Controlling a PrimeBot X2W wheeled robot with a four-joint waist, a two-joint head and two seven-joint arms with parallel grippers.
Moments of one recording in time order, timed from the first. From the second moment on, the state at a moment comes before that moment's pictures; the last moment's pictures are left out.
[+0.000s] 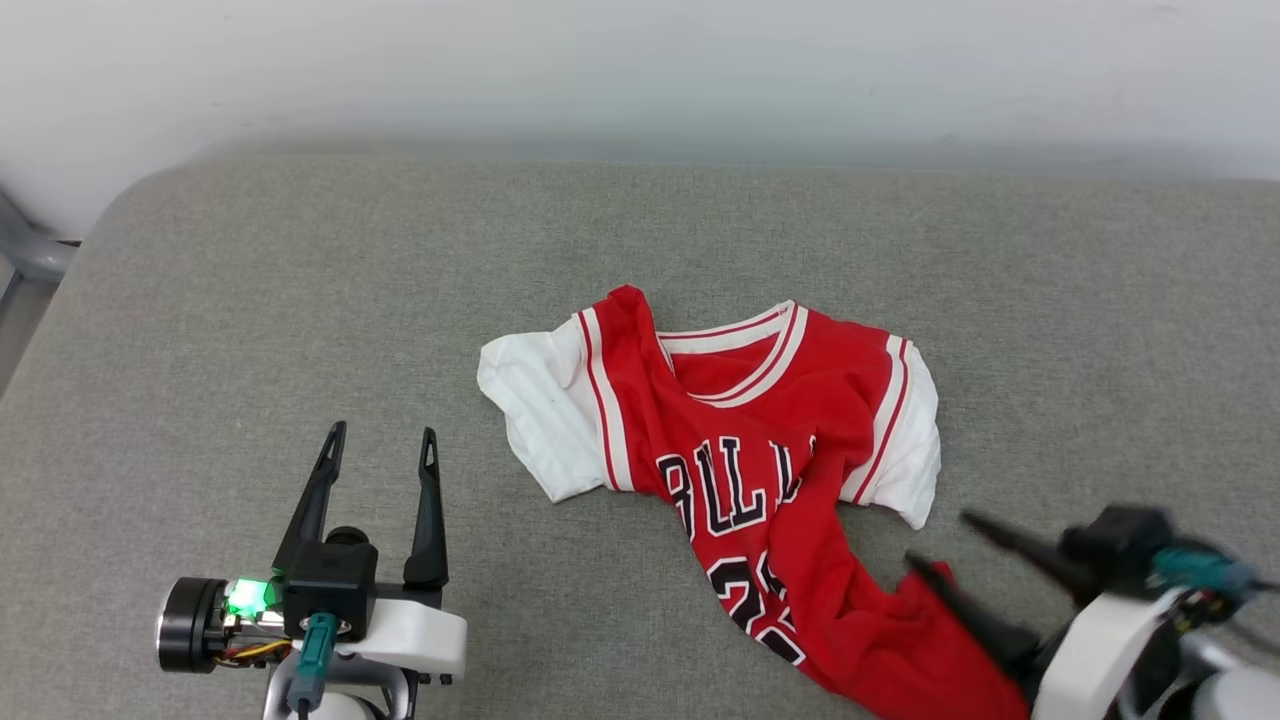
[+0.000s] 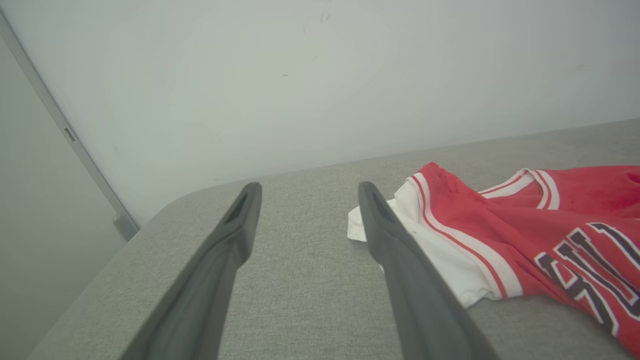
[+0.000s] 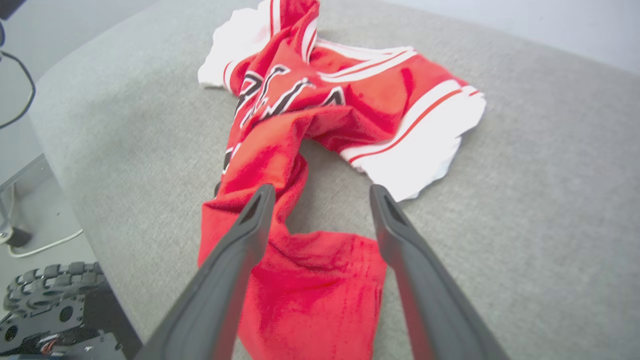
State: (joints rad) left arm -0.08 0.23 -0.24 0.07 -0.08 0.25 -0.26; right arm -0.15 -0.63 0.58 0.00 0.64 0.13 0.09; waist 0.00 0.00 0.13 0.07
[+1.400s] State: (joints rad) left arm -0.15 0.14 -0.22 0.07 -0.03 0.19 -0.26; right arm -0.63 -0.82 0.96 0.19 0.62 0.13 0.35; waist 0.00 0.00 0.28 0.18
